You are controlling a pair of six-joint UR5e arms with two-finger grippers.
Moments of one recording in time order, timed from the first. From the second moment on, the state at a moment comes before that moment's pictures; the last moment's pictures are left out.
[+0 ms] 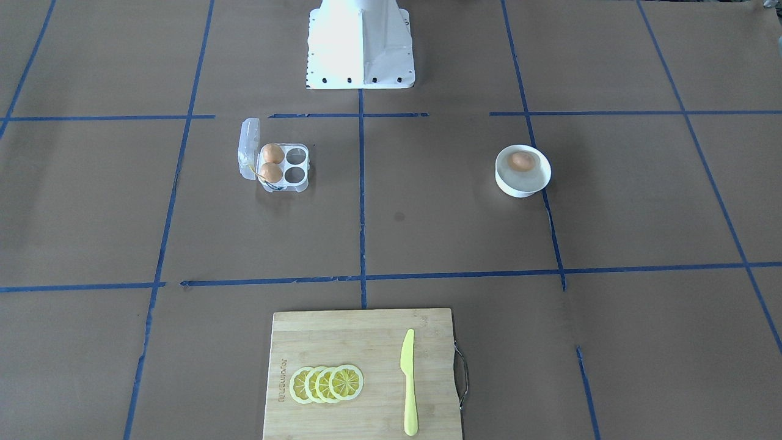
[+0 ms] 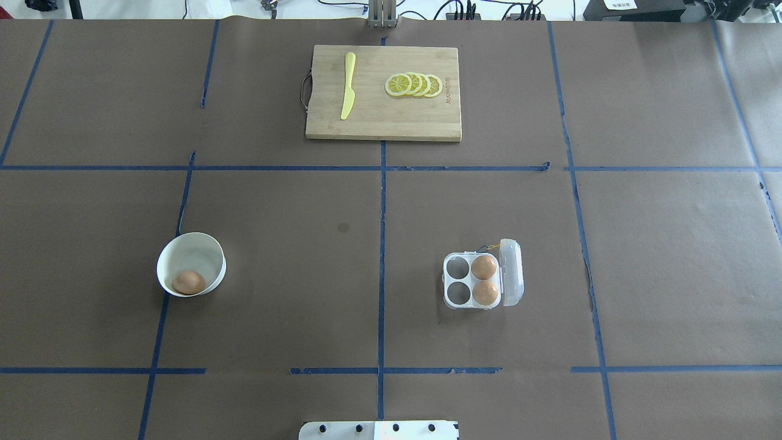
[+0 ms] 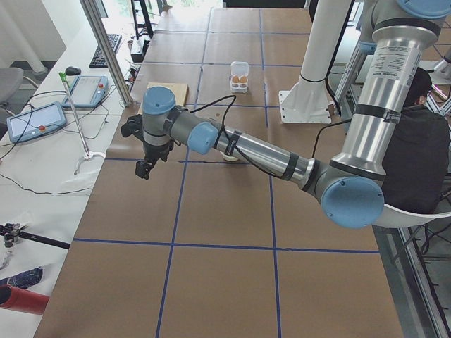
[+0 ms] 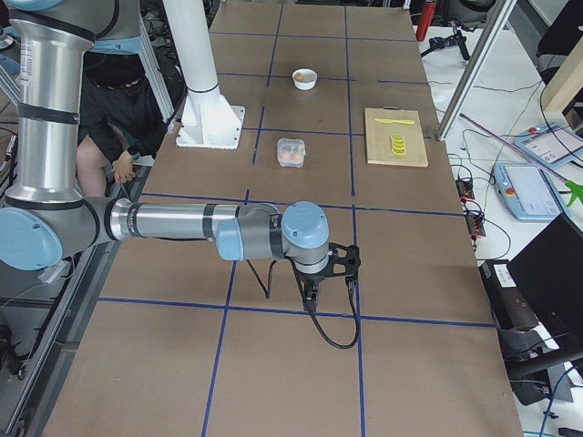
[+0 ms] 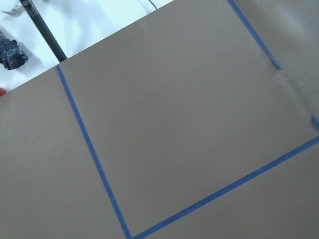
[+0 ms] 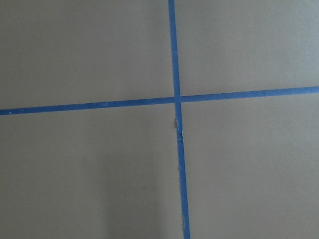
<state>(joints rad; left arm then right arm) -1.43 -1.82 -1.71 -1.71 -2.29 -0.01 1.59 -1.69 1.76 -1.48 2.41 0.16</state>
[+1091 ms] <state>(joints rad) -0.78 -1.74 -1.97 -1.85 -2.02 -1.26 1.57 -1.67 1.76 -1.48 2.50 0.17</state>
